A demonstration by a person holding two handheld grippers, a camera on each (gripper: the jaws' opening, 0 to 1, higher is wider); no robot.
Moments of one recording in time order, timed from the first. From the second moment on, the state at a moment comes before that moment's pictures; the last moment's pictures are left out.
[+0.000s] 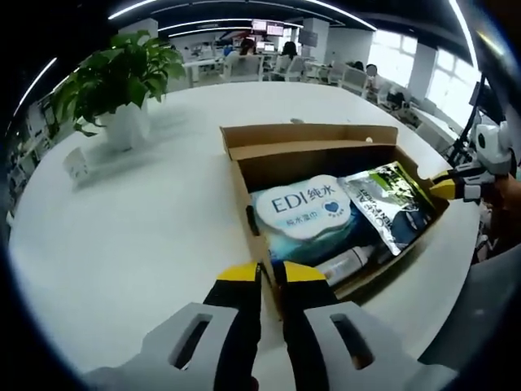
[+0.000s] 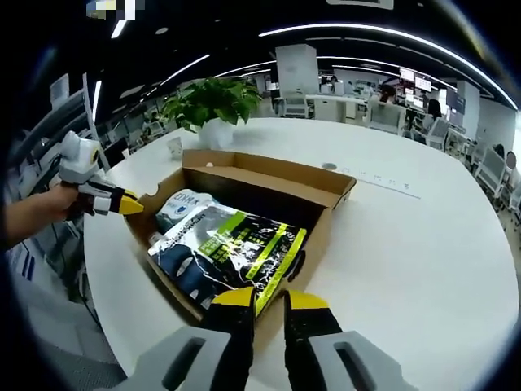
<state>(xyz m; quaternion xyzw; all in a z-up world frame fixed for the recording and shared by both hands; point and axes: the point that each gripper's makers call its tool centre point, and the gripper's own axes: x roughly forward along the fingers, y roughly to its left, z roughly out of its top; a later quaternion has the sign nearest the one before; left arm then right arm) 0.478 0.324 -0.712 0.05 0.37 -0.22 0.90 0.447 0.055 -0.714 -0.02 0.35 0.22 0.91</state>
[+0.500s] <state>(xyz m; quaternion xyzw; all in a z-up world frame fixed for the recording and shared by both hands) 0.461 0.345 -0.713 0.05 0.38 -0.20 0.90 0.435 0.076 -0.713 -0.02 0.35 0.24 0.90</state>
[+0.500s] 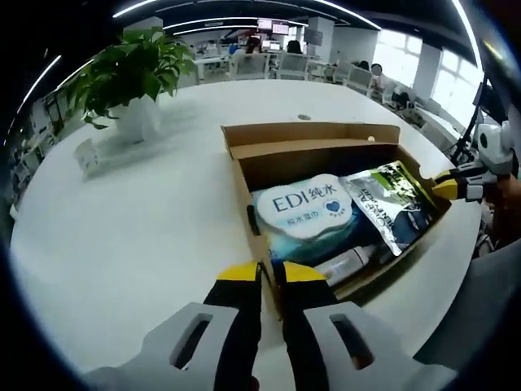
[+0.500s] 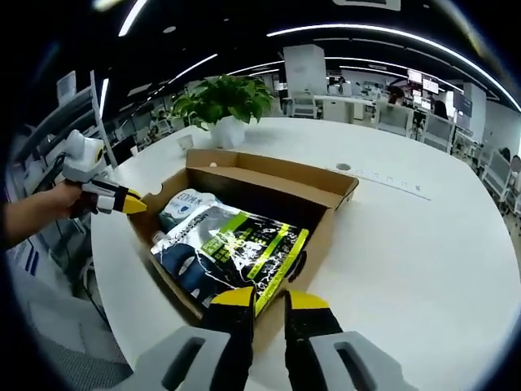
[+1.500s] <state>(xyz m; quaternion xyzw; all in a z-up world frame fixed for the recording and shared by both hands) 0.450 0.361 -0.713 0.05 0.39 -0.19 0.90 0.429 0.085 -0.710 -0.02 0.36 0.28 0.89</state>
